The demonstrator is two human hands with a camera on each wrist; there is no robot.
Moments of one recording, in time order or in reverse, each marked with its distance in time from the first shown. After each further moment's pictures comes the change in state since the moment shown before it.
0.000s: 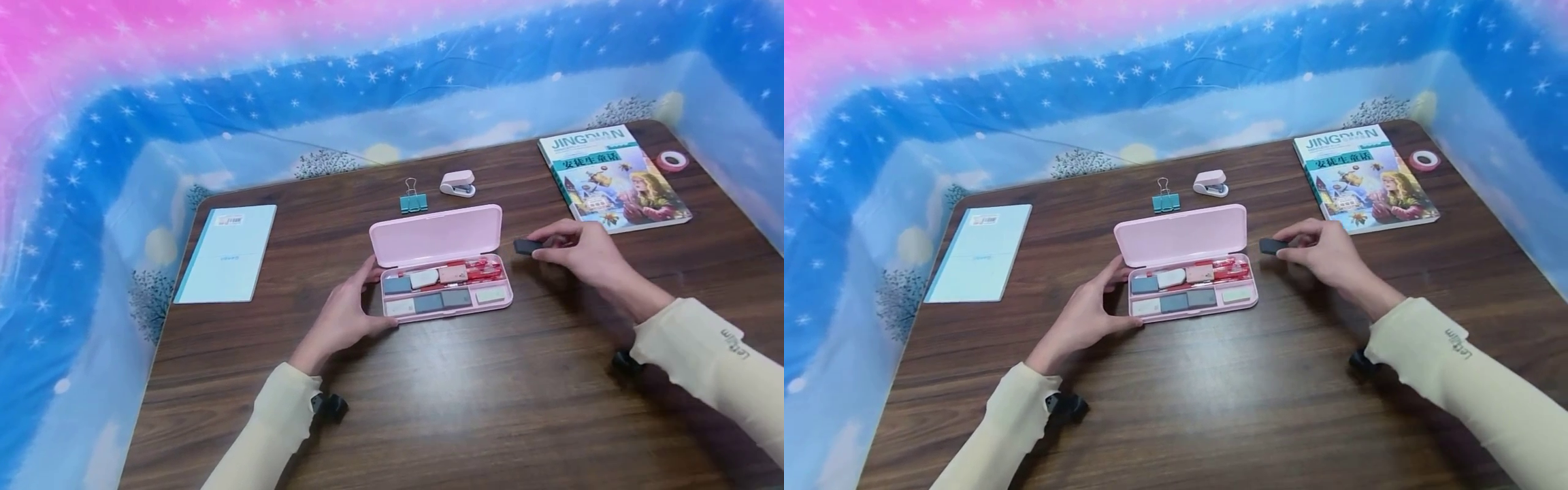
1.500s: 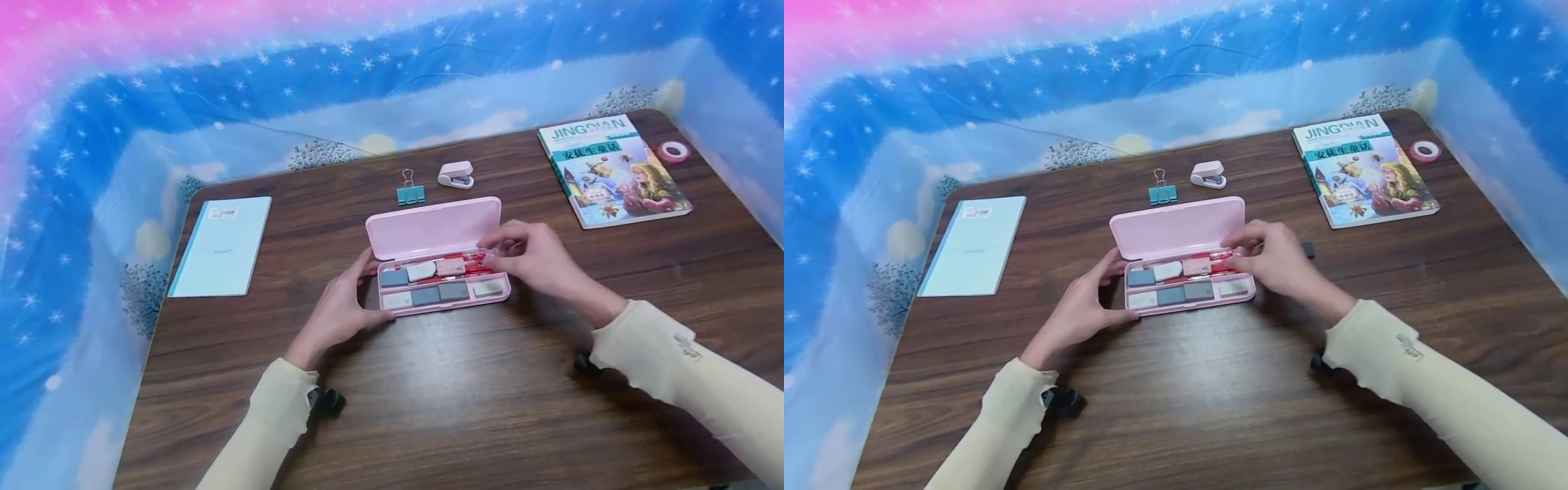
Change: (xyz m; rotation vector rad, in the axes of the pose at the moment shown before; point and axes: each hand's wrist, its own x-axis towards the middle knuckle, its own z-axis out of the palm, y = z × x) left_hand 0.000 -0.004 0.002 -0.003 0.009 0.024; right_hand -0.005 -0.043 0.047 -0.046 -0.059 -0.227
